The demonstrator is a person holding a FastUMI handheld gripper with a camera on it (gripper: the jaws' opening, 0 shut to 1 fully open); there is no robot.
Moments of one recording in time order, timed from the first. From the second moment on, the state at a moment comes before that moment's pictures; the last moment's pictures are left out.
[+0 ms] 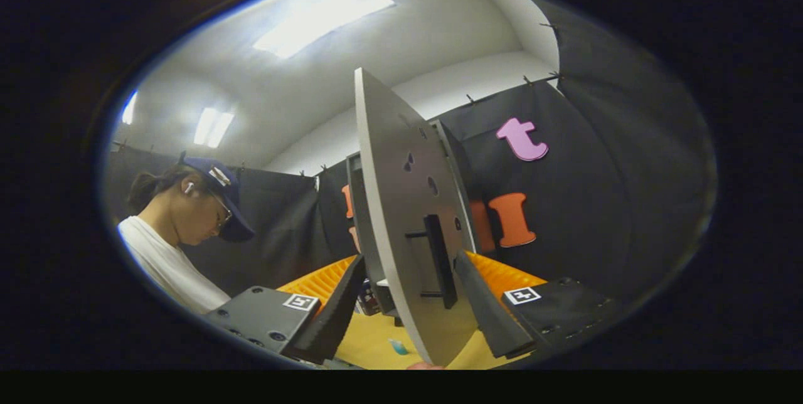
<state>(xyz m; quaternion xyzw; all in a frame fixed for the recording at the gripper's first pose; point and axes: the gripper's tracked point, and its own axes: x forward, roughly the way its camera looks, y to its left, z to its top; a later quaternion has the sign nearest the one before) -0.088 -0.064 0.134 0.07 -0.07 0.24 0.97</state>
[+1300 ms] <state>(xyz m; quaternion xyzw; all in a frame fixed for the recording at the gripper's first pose) 0.106 0.141 -0.211 0.00 0.22 0.05 0.97</state>
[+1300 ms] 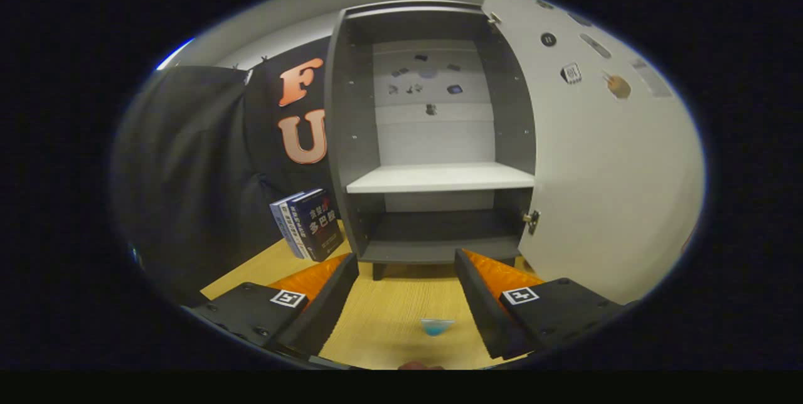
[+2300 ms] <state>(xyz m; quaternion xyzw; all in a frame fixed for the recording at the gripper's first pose) 0.095 0.097 -0.359 -0.11 0.30 0.01 0.95</state>
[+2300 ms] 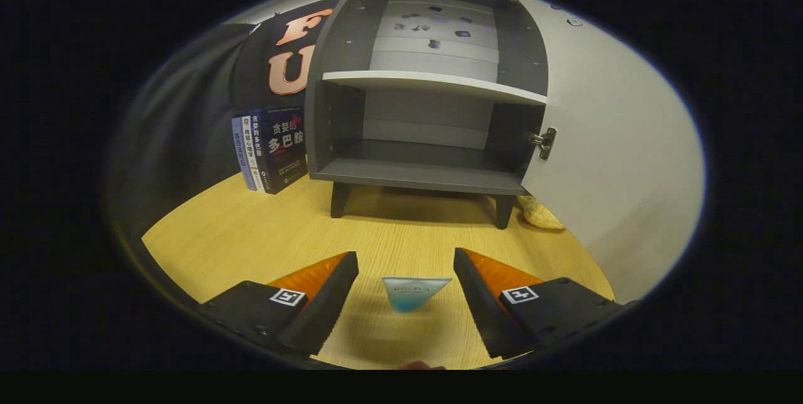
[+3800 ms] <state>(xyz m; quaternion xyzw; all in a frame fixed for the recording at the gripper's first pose) 0.274 0.128 -0.072 0.01 0.15 0.07 0.99</state>
